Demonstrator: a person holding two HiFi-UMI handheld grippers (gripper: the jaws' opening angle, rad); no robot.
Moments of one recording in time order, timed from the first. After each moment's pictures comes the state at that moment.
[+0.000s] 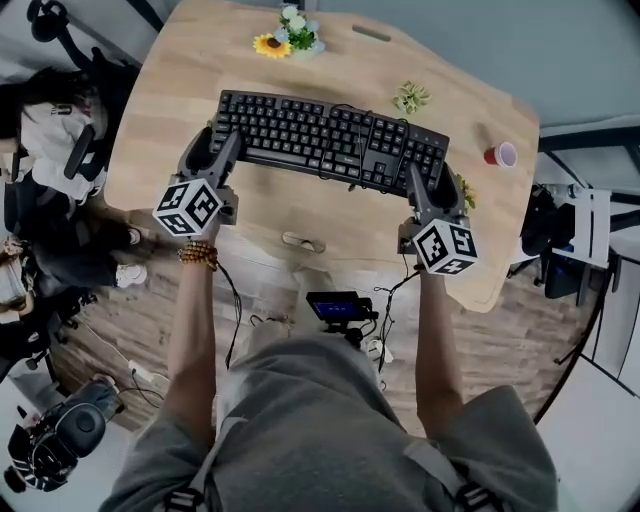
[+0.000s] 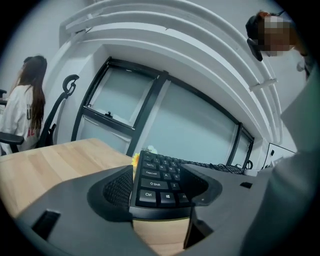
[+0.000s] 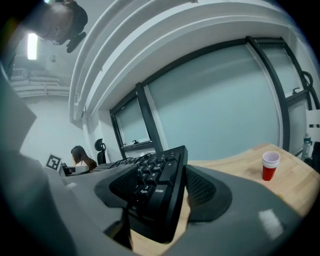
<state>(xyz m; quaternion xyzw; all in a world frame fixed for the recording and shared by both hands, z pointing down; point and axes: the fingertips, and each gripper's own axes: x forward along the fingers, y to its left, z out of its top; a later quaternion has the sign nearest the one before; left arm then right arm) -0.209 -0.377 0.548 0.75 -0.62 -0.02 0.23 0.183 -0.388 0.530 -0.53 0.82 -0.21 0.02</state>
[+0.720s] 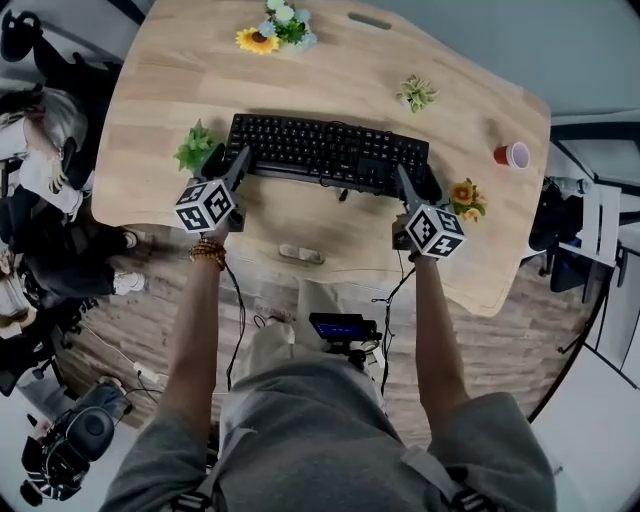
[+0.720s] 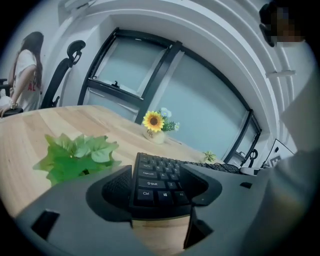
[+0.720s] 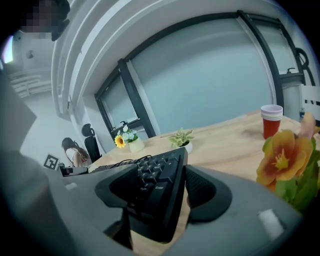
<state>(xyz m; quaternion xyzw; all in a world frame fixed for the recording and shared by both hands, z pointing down) -0.199 -0.393 0.698 0.72 -0.60 0.06 0.33 0.189 -0.415 0.679 -0.53 0.79 -0.30 -0.06</state>
